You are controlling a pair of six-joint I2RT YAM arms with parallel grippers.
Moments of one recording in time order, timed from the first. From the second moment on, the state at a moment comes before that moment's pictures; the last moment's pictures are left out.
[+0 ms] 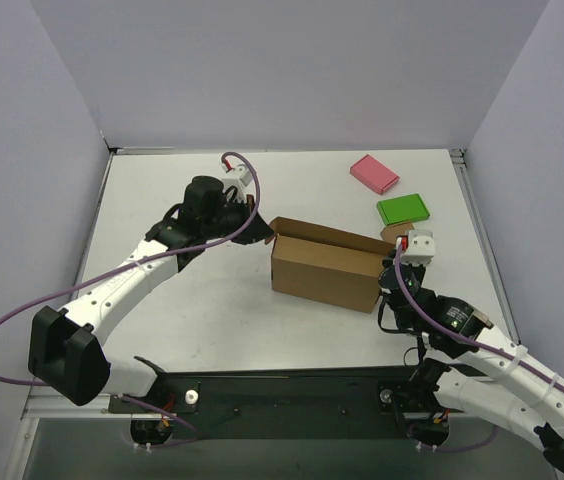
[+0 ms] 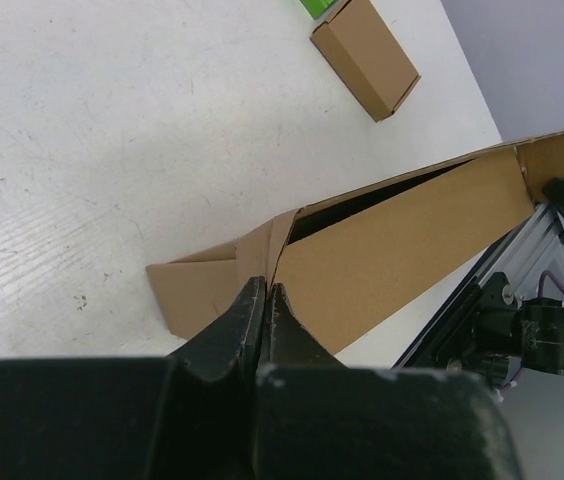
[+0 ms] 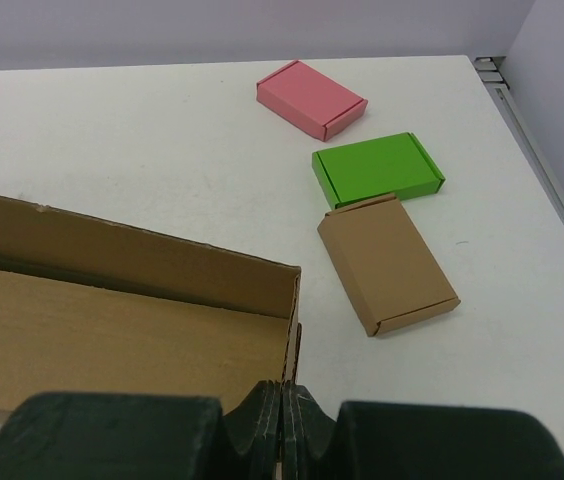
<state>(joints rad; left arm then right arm) -0.54 1.36 1.13 -0.26 0.36 -0.45 0.86 0.74 0.72 -0.63 0.83 0.48</state>
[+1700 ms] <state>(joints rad) -0.65 1.34 1.23 -0.55 0.22 0.11 0.89 0.70 0.72 -0.68 0.83 0.52</state>
